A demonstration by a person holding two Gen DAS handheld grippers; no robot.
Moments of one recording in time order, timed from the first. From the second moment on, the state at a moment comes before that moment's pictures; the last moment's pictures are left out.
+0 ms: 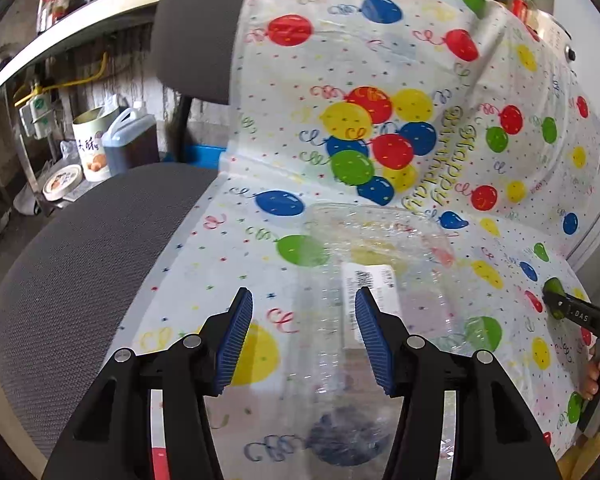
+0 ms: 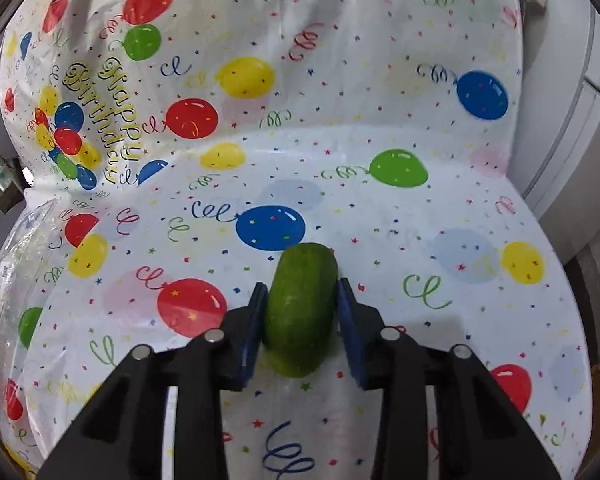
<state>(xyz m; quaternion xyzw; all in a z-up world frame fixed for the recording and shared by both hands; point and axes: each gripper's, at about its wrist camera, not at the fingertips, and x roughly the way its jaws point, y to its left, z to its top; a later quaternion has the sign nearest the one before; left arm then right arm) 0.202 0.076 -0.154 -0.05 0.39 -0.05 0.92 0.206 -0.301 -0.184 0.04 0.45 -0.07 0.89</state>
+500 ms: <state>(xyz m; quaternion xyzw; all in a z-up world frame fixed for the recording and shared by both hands) 0.226 0.072 -0.181 -0.04 0.45 -0.11 0.89 0.145 -0.261 -0.119 0.03 0.37 -0.05 0.93</state>
